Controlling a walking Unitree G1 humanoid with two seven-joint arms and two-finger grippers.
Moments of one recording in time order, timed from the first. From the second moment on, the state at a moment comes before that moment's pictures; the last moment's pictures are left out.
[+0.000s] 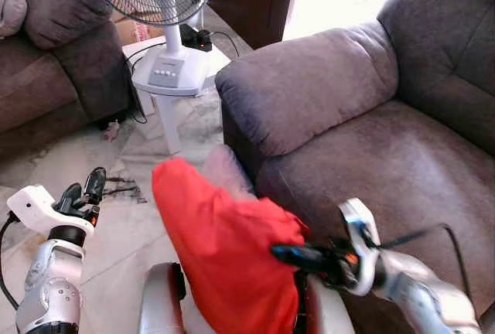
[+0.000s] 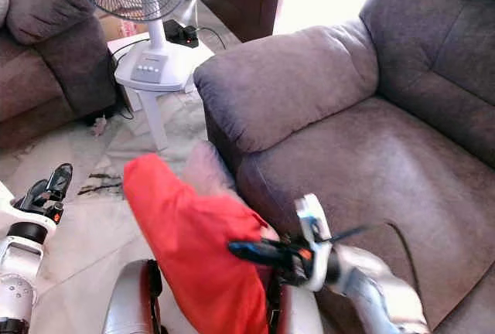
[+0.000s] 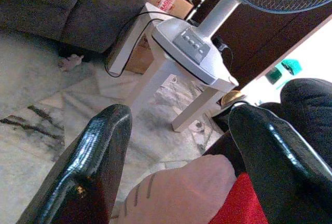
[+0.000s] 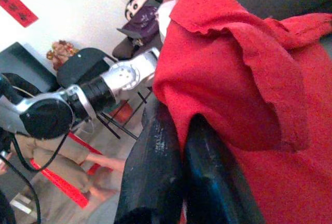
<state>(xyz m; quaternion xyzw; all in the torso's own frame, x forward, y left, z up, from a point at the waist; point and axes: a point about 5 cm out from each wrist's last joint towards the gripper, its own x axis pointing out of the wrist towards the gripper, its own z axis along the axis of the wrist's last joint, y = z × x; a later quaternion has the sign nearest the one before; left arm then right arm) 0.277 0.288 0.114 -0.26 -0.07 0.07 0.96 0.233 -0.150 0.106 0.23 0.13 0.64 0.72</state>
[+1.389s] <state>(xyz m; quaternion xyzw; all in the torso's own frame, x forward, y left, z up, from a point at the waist) 0.266 0.225 0.087 -0.02 -0.03 0.09 1.00 0.320 -0.148 0.047 0.05 0.12 0.10 0.99</state>
